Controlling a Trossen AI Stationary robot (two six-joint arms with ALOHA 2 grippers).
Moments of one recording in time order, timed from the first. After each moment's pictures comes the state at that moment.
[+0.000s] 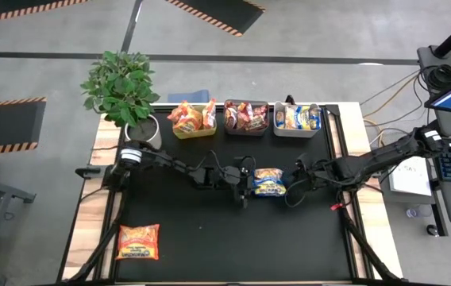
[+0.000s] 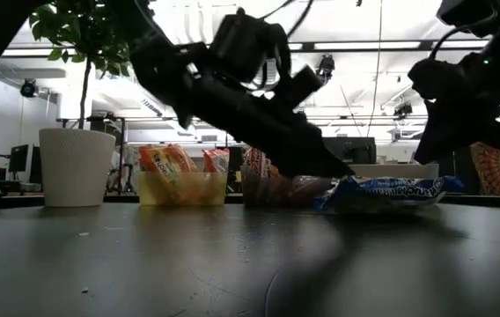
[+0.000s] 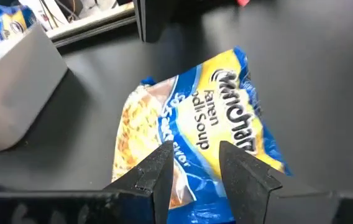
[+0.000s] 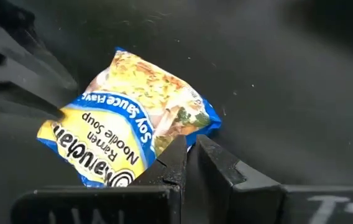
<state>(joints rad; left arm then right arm) -0.07 2.11 1.15 0.55 -0.17 0.23 0.25 0.99 0.48 -0.51 0.45 1.15</state>
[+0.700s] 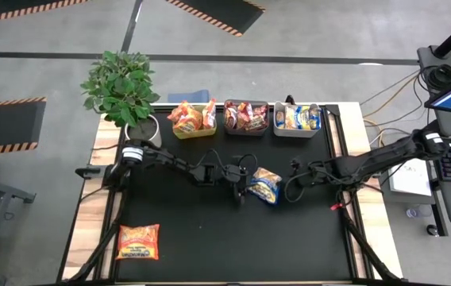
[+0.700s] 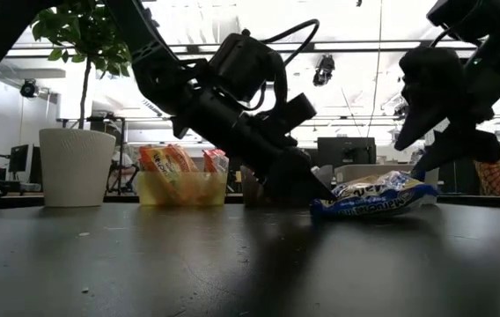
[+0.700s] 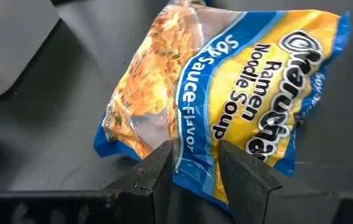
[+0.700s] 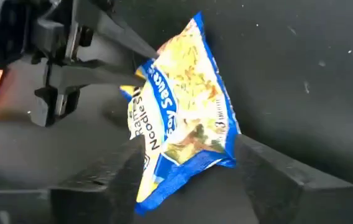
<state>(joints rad) -0.03 2.14 1.13 0.47 -0.17 0.19 0.18 0.99 0.42 -0.24 0.22 1.15</state>
